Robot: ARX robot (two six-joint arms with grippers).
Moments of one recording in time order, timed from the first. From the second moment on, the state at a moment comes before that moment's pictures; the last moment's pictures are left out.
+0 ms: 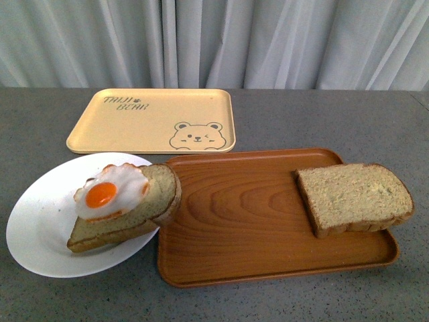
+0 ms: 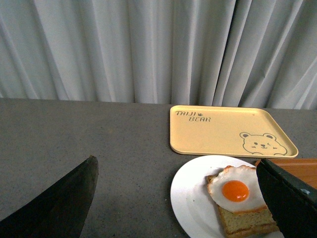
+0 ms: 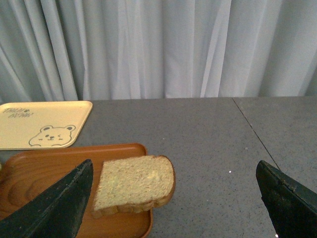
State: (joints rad) left arm 0.00 0.02 0.02 0.00 0.00 -0.01; right arm 0.00 0.01 0.02 0.00 0.00 0.00
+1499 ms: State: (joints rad) left arm 0.00 0.02 0.02 0.00 0.00 -0.01; right arm -0.11 1.86 0.59 0.57 -0.19 0.27
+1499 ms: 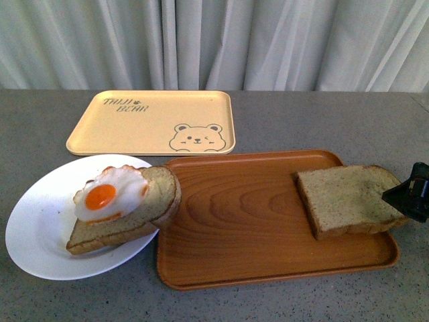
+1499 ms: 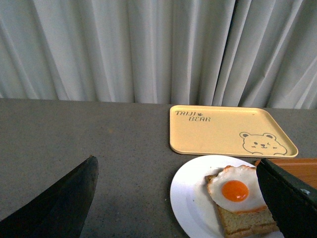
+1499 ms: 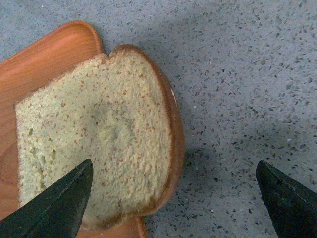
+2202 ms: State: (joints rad) left arm 0.00 0.02 0.02 0.00 0.00 -0.01; right arm 0.05 1.63 0.62 0.52 -0.23 0.44
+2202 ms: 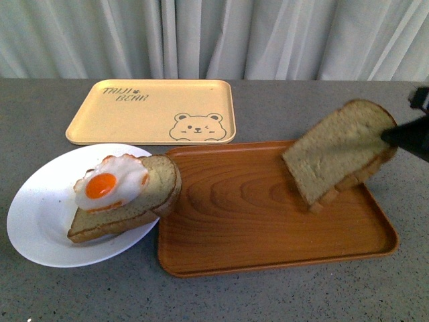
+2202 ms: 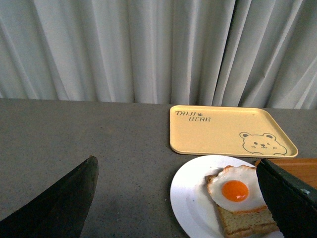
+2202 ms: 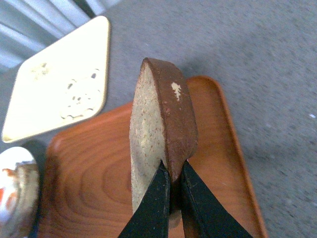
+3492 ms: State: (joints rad) left arm 0.00 0.02 0.02 0.00 0.00 -0.01; right arm 0.66 2.08 1.03 0.54 -0.09 0.54
